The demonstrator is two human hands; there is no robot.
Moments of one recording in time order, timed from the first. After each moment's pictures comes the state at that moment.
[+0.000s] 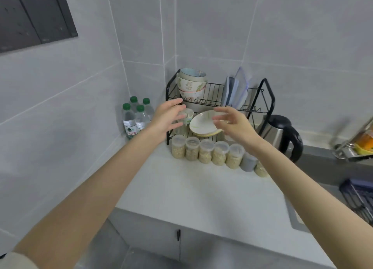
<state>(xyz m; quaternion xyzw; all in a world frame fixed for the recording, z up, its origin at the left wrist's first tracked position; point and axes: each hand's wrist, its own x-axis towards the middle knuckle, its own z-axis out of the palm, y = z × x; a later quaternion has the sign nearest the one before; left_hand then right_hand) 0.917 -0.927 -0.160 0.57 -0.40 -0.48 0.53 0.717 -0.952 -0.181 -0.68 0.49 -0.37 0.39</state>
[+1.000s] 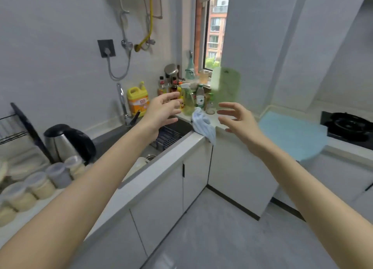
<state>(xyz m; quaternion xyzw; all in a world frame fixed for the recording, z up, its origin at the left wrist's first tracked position) 0.491 -0.668 -0.090 0.22 -0.71 -0.63 0.24 0.373 -0.491 -0.123 -0.32 0.75 -0.57 0.08</state>
